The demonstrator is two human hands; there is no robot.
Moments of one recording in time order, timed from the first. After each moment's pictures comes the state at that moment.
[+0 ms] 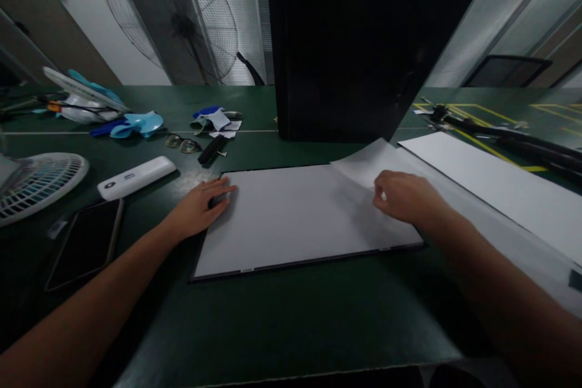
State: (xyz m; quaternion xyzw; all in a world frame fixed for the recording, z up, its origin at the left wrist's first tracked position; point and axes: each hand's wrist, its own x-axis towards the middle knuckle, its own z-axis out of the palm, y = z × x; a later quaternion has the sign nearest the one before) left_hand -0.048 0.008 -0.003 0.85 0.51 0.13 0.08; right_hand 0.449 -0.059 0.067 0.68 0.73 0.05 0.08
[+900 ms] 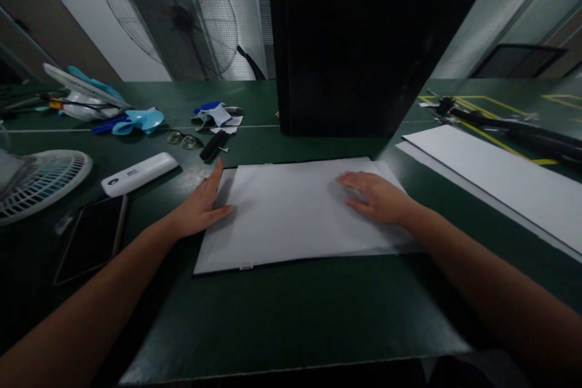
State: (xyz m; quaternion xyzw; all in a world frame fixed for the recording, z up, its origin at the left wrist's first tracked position) left_hand -0.059 0.007 -0.011 0.85 0.48 0.13 0.14; right_hand 0.449 -0.033 0.005 0.46 0.88 -0.06 -0.13
